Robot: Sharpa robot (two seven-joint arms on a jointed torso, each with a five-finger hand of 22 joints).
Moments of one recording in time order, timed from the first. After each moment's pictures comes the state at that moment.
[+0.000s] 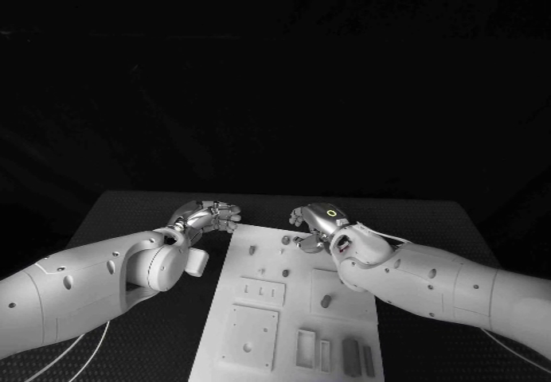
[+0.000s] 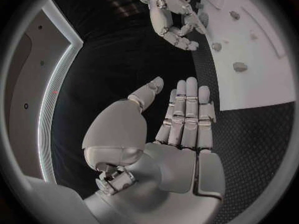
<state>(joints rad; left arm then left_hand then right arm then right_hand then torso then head) 1.29 -0.70 -0.16 1.28 -0.02 -0.29 0.28 1.08 -0.07 0.51 -0.26 0.10 0.82 0.17 0.42 0.44 1.19 0.10 0.19 0.13 1.02 0.06 0.55 0.60 0.05 0.76 -0.03 0.57 1.28 1.19 -0.55 -0.08 1.18 -1.64 -0.57 -0.17 1.13 -0.29 0.80 -0.21 0.05 0.85 0.18 0.33 0.42 1.13 0.11 0.10 0.17 1.32 0.00 1.08 0.85 0.21 1.26 -0.01 0.80 1.31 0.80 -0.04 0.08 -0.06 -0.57</state>
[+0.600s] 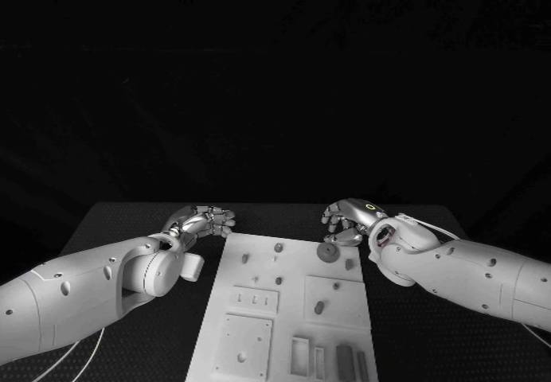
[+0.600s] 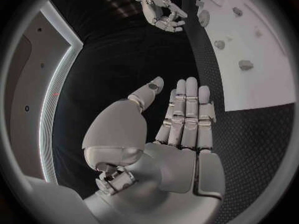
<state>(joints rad) 1.29 -0.70 -0.16 1.25 -0.02 -0.29 0.29 1.08 -0.07 0.52 -0.27 0.10 0.82 0.17 0.42 0.44 1.21 0.09 0.19 0.14 1.02 0.06 0.55 0.60 0.05 0.77 -0.03 0.57 1.28 1.22 -0.74 -0.06 1.26 -1.48 -0.45 -0.10 1.13 -0.29 0.70 -0.23 0.06 0.85 0.17 0.34 0.44 1.24 0.06 0.29 0.30 1.30 -0.05 1.08 0.83 0.21 1.25 0.00 0.79 1.31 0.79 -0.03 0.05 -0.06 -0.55</state>
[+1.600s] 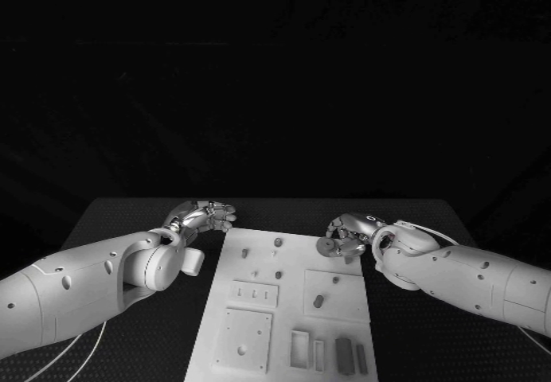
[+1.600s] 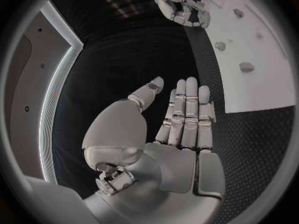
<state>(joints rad) 1.29 -0.69 -0.17 1.25 -0.02 -0.28 0.29 1.08 -0.07 0.52 -0.27 0.10 0.82 0.17 0.42 0.44 1.21 0.09 0.19 0.14 1.02 0.06 0.55 0.60 0.05 0.77 -0.03 0.57 1.28 1.17 -0.72 -0.06 1.16 -1.45 -0.32 -0.07 1.08 -0.25 0.63 -0.24 0.11 0.83 0.14 0.31 0.43 1.05 0.04 1.29 1.20 1.29 -0.06 1.26 1.04 0.22 1.26 -0.04 0.97 1.31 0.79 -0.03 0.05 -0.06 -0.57</state>
